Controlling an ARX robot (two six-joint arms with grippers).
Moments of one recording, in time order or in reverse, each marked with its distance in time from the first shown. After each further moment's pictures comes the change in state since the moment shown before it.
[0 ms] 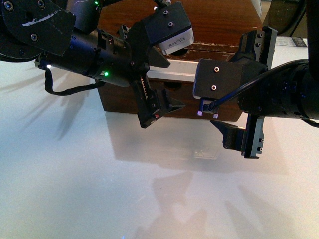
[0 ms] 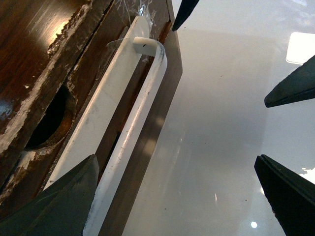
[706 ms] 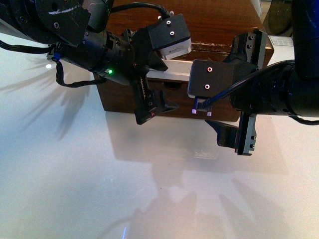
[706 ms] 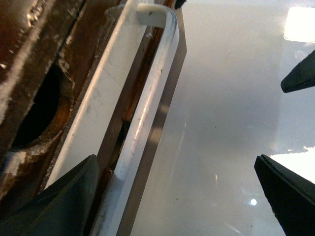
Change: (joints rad) left arm 0.015 0.084 0.137 -0.160 -0.023 0.106; right arm 0.002 0.055 0.047 -0.003 -0.015 0.000
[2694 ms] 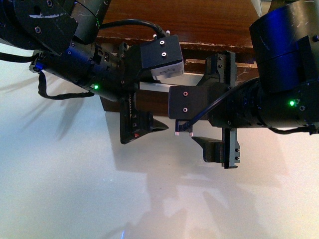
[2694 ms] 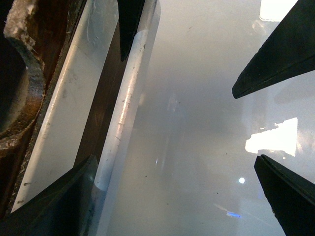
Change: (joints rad) left arm 0.003 -0.050 -0.085 -0.094 0.024 0.111; right arm 0.072 0.100 0.057 -0.081 -0.032 -0.053
